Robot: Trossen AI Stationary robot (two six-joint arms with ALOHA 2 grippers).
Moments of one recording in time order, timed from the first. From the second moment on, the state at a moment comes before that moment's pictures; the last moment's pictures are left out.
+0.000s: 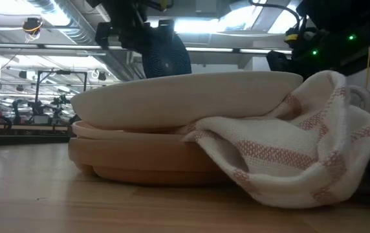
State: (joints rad) left arm 0.01 1.53 1.11 -0.37 -1.38 -0.78; right arm 0.03 1.10 0.44 0.08 0.97 0.49
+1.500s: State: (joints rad) left arm 0.01 1.53 1.11 -0.80 -1.32 -1.02; right arm 0.03 1.10 0.44 0.34 0.35 0.38
